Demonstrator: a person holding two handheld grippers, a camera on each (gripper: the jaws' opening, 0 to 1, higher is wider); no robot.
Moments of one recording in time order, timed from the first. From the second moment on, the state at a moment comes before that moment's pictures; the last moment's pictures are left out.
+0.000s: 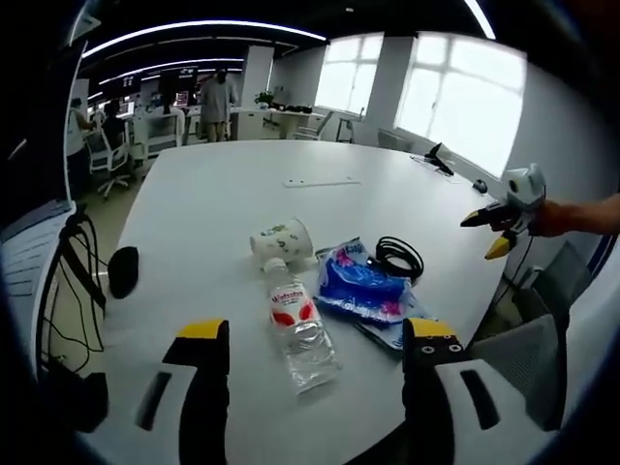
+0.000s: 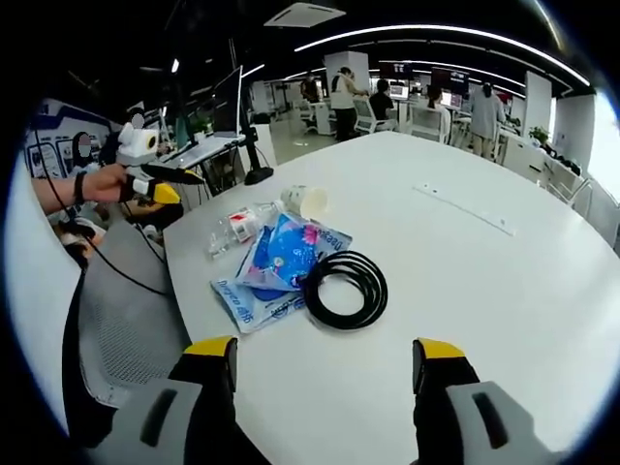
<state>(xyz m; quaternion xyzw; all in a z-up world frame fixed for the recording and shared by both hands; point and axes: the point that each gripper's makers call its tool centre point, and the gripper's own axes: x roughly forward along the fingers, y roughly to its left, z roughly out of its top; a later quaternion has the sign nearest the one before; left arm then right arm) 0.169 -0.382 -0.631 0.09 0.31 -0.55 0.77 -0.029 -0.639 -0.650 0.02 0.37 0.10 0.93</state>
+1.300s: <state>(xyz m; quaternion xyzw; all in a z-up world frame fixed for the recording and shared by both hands) 0.204 -0.419 -0.683 0.08 0.42 -0.44 0.79 -0.035 -0.632 -0.635 0.03 0.34 0.08 0.93</state>
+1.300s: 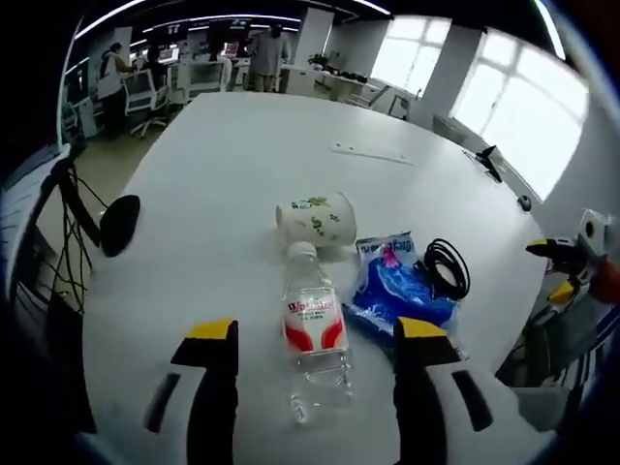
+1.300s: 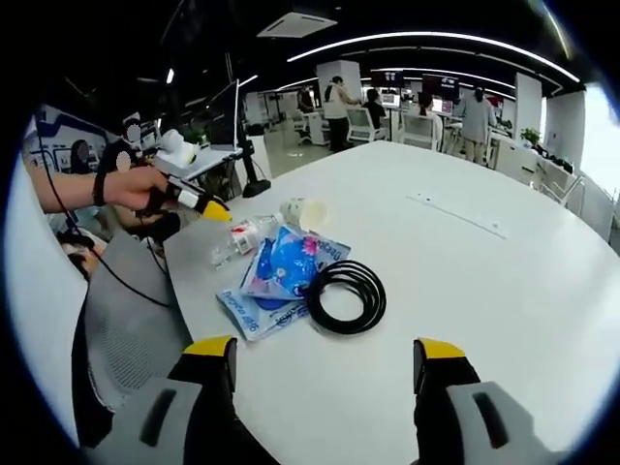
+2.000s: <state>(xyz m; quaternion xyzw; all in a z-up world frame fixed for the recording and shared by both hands) 0.204 -0.433 -0.715 0.08 0.50 -0.38 0.77 -0.038 -0.619 -0.633 0.04 0.34 0.08 0.94</state>
